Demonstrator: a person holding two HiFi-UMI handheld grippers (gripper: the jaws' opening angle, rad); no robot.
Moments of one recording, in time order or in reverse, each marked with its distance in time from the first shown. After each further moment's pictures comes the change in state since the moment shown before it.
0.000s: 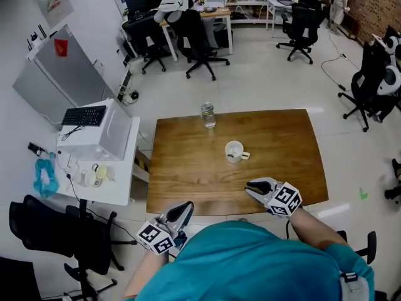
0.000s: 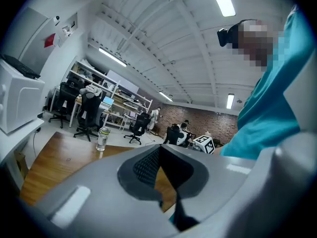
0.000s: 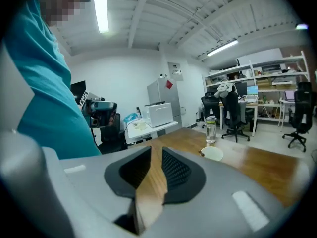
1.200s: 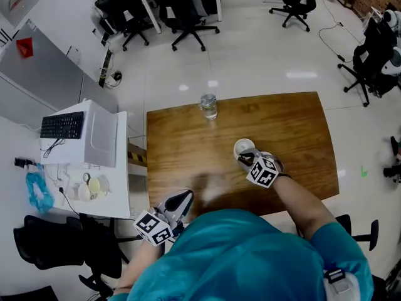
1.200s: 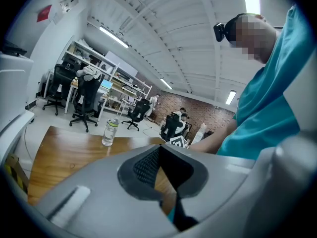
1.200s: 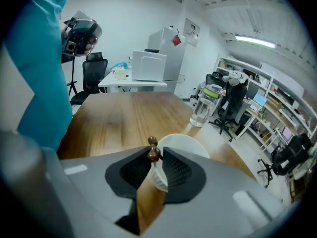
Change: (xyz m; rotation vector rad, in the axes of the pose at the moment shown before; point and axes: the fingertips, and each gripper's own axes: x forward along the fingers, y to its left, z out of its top) left arm 0.065 0.215 -0.009 -0.087 0.153 -0.079; right arm 0.218 -0.214 -0.138 -0.252 0.545 -0.144
